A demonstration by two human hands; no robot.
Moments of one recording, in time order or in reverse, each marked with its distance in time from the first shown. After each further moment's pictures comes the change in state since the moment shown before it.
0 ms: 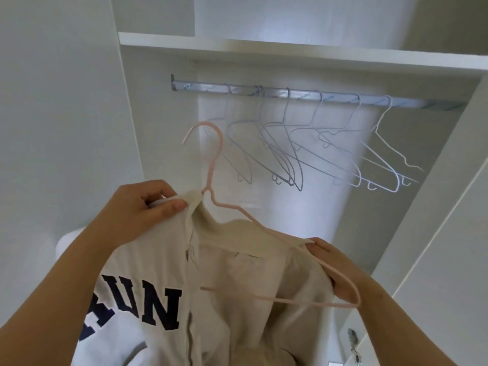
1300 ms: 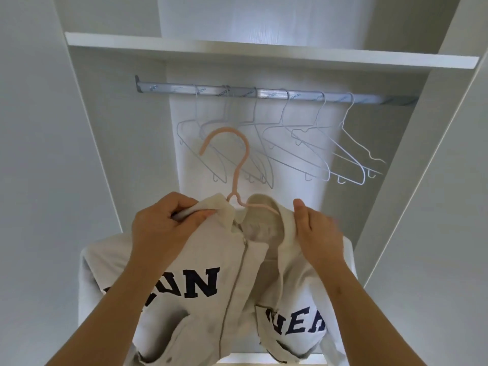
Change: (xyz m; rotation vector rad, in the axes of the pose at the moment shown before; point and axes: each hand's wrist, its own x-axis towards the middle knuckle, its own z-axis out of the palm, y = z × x) left_hand -0.012 0.061 0.093 -0.153 0.298 -0.024; right_hand -0.027 -0.049 -0.001 -0.709 0.659 -0.469
